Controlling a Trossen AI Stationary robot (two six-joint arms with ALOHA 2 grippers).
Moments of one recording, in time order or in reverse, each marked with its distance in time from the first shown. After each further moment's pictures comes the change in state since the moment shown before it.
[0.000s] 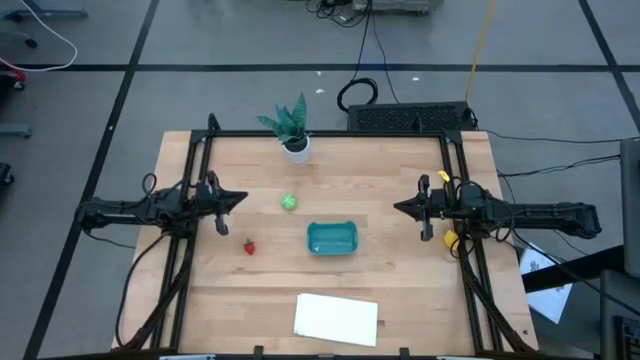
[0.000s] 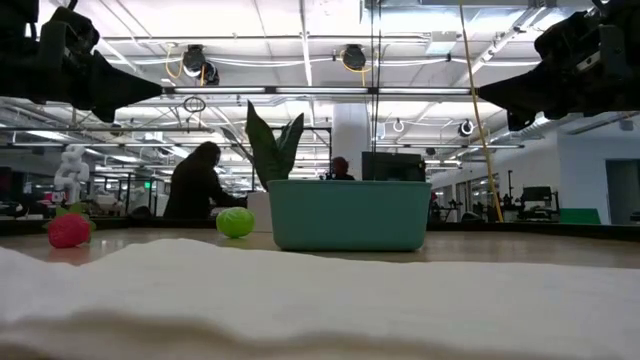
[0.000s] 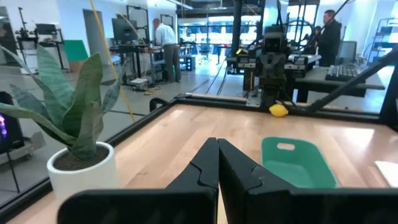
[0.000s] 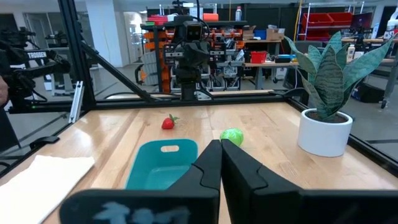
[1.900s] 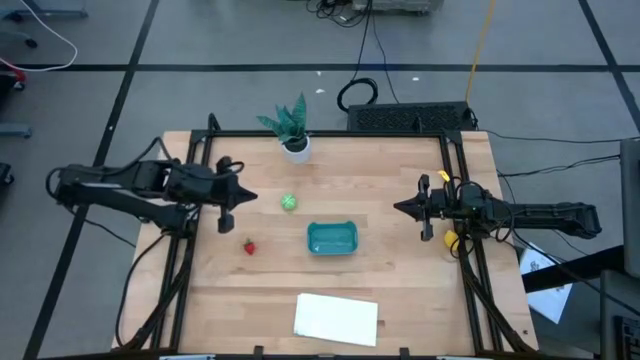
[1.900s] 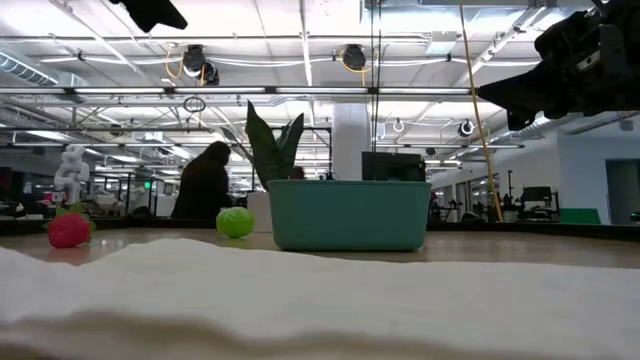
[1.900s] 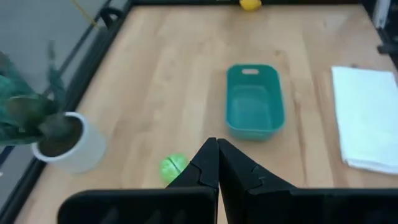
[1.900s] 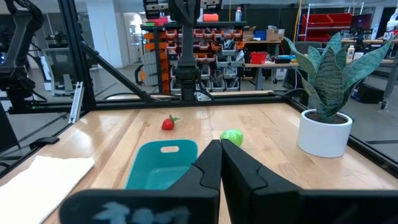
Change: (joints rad) left arm -0.036 0.874 0.968 -0.759 0.139 -0.068; right arm 0.000 0.000 0.000 0.003 0.001 0.000
